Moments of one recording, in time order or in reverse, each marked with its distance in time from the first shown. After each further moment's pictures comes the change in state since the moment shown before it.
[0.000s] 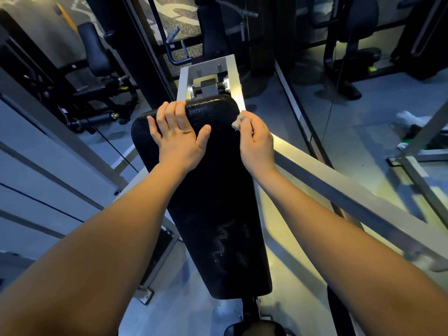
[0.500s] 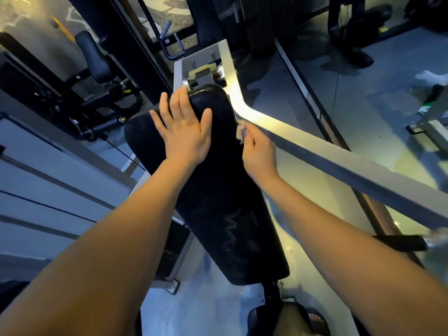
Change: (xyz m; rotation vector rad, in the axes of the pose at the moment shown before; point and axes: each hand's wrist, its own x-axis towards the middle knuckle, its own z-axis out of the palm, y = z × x) left_hand 0.002 0.036 0.004 0.057 -0.030 0.003; right_hand -0.031 0.042 -0.007 -0.032 0.011 0.165
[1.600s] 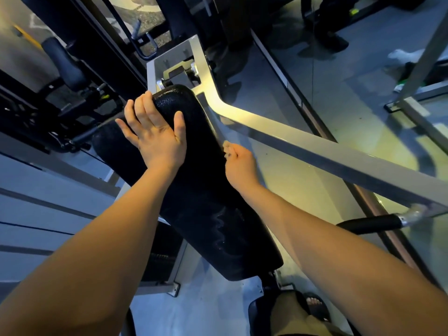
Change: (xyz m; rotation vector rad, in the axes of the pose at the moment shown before) left_hand -0.002 0.005 0.022 0.099 0.158 -0.037; right_hand -0.024 0.024 0.000 0.143 -0.063 0.392
